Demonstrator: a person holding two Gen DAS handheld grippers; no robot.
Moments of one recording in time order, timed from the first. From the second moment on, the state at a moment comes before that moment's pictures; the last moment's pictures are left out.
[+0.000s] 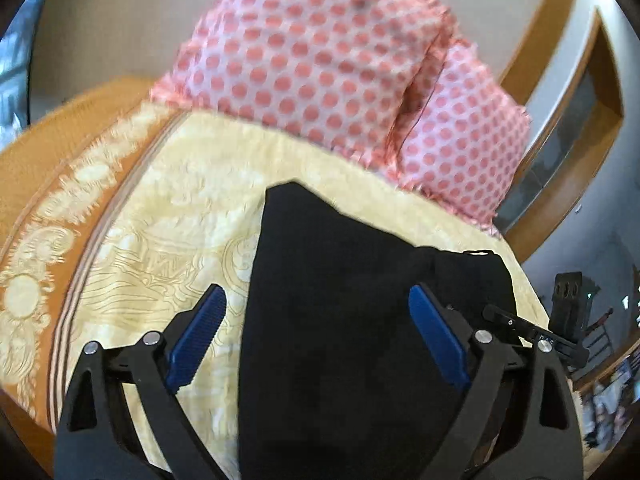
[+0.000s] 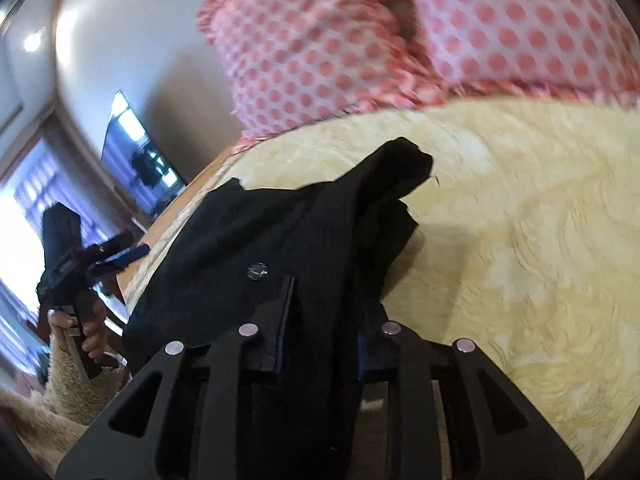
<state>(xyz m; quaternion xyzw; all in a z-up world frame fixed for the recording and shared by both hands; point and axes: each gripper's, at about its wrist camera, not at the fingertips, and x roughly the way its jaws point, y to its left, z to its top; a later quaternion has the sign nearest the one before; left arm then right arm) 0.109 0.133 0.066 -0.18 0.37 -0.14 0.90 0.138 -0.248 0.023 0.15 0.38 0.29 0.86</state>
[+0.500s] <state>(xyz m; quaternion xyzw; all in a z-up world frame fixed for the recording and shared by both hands) 0.162 0.115 0.033 -0.13 0.48 -0.14 0.85 0.140 -0.245 0.017 0.16 0.39 0.32 0.85</state>
